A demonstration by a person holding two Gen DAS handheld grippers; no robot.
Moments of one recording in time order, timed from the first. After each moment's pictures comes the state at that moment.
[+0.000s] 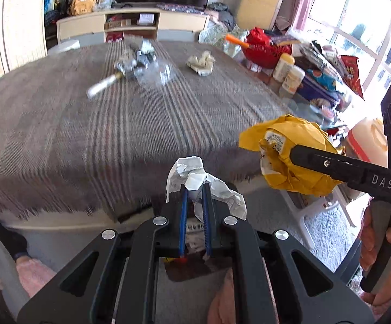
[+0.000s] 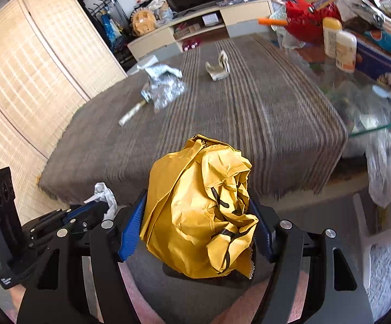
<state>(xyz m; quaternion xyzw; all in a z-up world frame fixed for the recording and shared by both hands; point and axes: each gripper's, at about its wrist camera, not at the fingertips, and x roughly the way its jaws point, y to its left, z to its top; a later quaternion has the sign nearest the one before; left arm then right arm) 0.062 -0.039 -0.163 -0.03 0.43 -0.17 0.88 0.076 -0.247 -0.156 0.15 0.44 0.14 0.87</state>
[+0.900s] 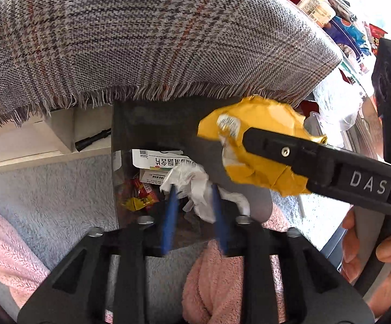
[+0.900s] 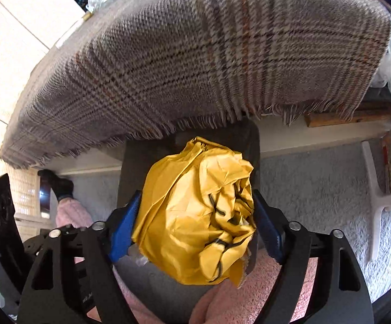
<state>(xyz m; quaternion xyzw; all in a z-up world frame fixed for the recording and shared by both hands) 0.067 -0.061 -0.310 -0.07 0.57 -0.18 0.80 0.100 -0.218 -0.291 0.13 0.57 0.10 0.80</state>
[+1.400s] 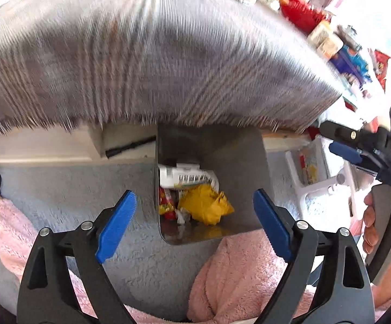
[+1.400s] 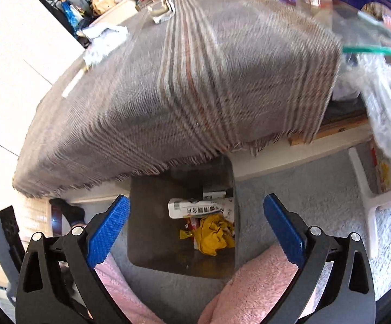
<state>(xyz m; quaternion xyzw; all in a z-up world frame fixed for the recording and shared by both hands) 0.059 -0.015 -0.255 -0.09 0.53 -0.13 0.83 0.094 -0.267 -0.231 0.17 0.52 0.08 0.83</state>
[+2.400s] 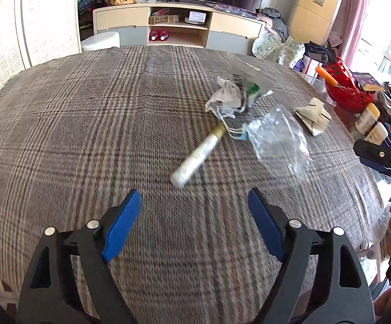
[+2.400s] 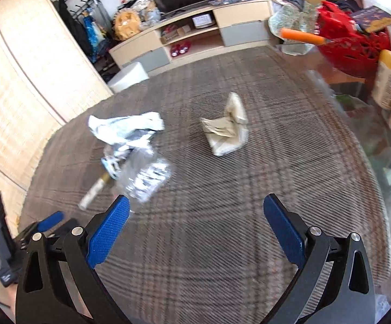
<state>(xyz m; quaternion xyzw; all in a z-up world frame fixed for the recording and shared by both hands) 0.268 0.066 -0.173 -0.04 0.44 -0.06 0.90 0.290 -0.209 -0.151 0.14 0.44 0.13 0.88</state>
